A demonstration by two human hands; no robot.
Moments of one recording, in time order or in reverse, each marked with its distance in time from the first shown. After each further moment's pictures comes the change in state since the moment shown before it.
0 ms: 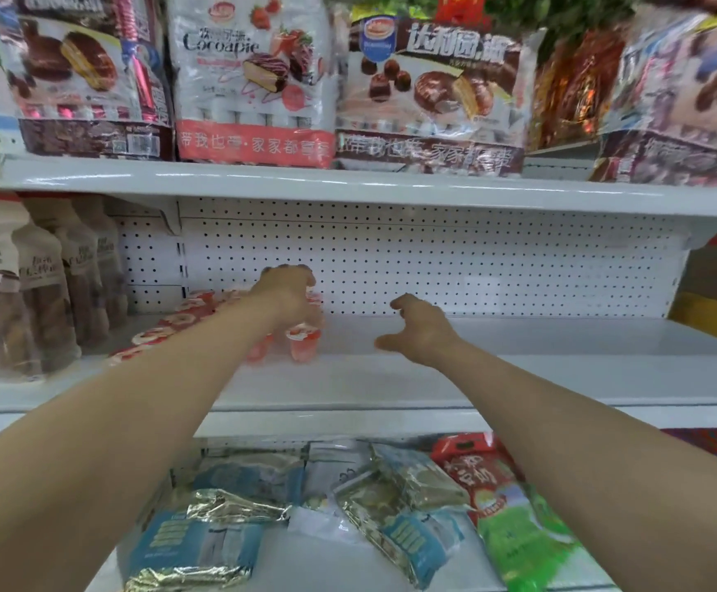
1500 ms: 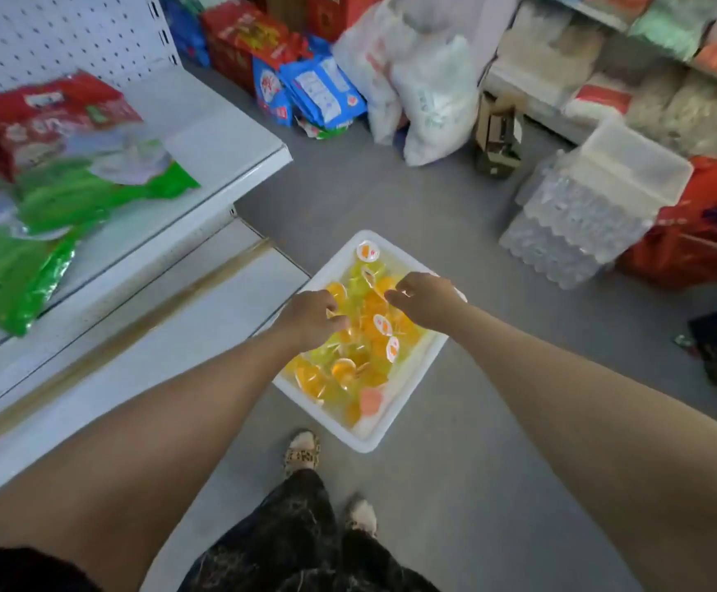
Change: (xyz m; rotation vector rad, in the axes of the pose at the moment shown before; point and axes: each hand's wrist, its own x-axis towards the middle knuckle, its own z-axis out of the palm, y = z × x) left_hand -0.323 0.522 0.538 -0.208 -1.047 0.524; right_hand -0.506 0.598 -0.098 -0.048 -0.199 1.113
